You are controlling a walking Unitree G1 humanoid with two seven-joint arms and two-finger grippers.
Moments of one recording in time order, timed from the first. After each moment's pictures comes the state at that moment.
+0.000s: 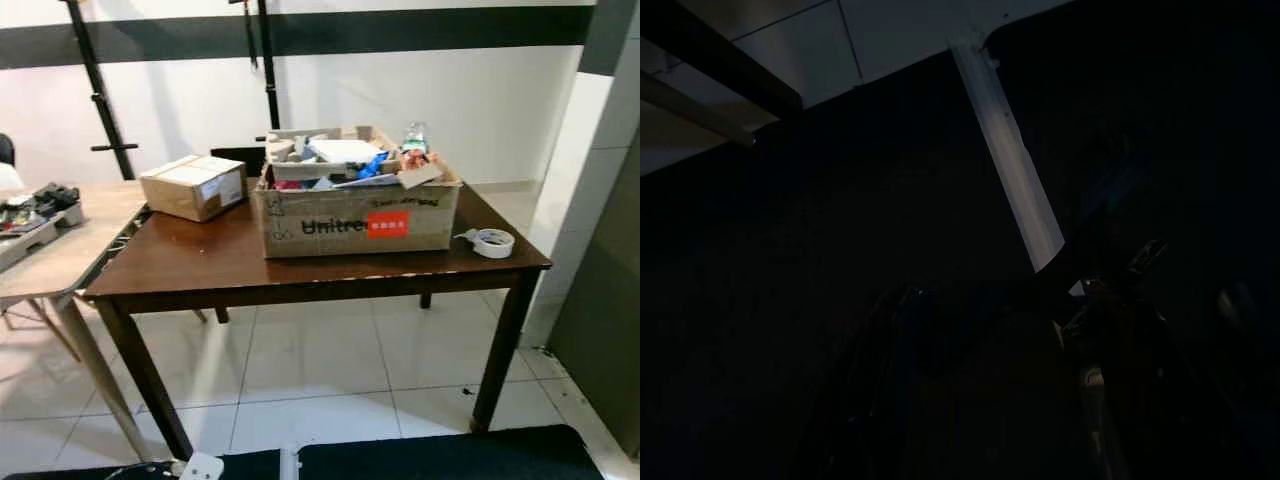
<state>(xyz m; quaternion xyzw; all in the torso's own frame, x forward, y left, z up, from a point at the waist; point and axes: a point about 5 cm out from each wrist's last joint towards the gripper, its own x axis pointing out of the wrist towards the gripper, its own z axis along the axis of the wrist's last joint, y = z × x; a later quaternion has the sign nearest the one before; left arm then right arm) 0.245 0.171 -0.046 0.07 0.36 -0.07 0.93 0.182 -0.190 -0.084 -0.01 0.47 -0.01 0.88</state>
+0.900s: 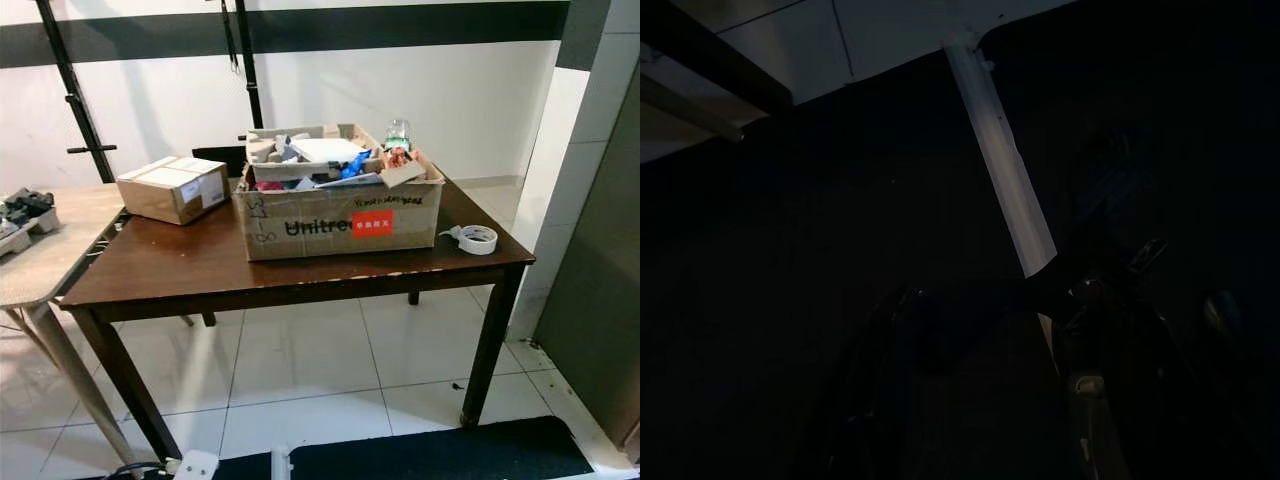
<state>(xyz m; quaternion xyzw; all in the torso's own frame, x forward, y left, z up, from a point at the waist) 0.246 0.173 -0.045 0.06 0.36 -0.06 0.93 0.191 -0.186 -0.080 -0.01 0.45 -0.01 0.89</state>
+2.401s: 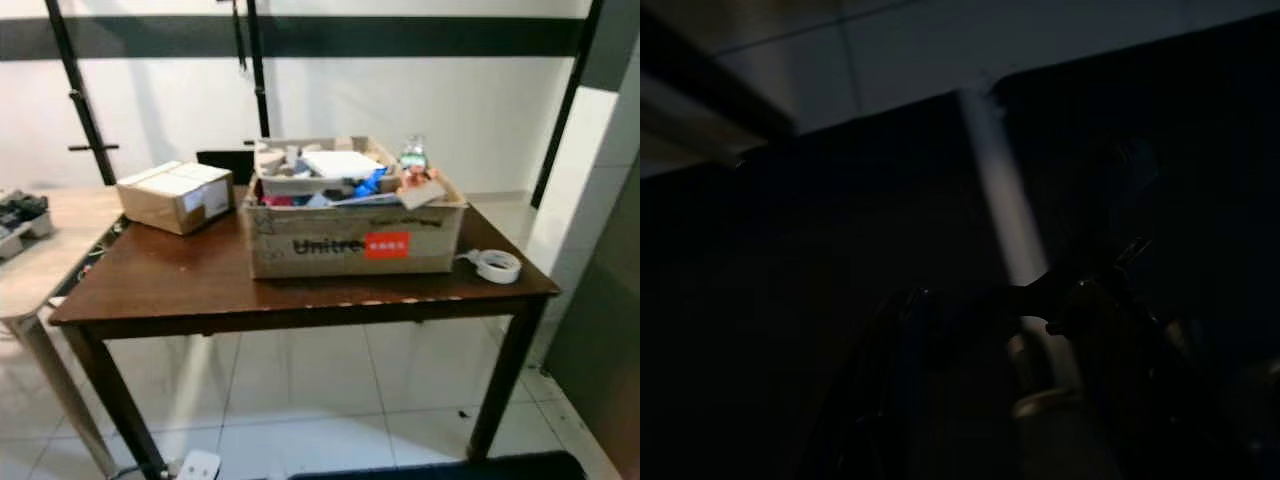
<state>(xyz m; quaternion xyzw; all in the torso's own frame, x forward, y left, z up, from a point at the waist) 0.242 0.175 -0.047 0.04 0.36 -0.06 0.93 0.191 -0.178 -0.081 0.00 0.46 0.00 0.89</state>
